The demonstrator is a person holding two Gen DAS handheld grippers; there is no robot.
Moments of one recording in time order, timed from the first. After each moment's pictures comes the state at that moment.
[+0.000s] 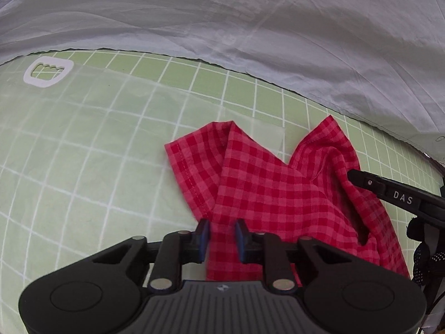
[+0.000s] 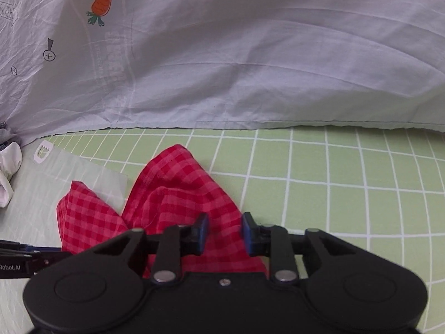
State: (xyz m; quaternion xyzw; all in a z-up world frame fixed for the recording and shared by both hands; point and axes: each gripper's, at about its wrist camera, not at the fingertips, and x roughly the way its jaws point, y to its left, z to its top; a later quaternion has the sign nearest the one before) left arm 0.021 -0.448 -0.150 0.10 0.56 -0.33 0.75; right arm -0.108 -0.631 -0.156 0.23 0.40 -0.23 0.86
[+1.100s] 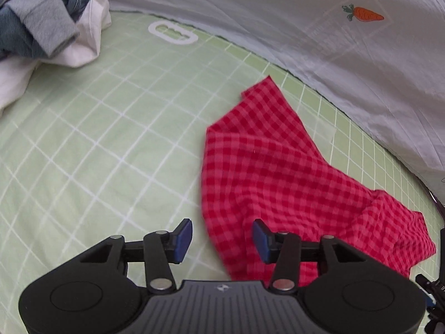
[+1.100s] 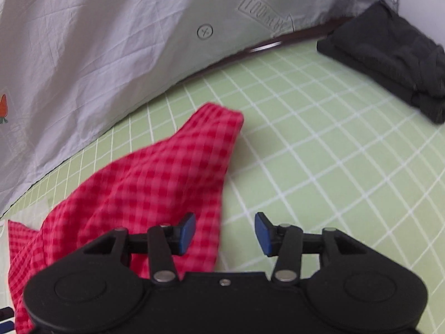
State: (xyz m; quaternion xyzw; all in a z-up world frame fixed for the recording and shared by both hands) left arm -0.014 -0.322 -0.096 -0.01 0.59 -0.22 0.78; right arm -0.327 -0.595 -0.140 0.37 0.32 -0.46 0.74
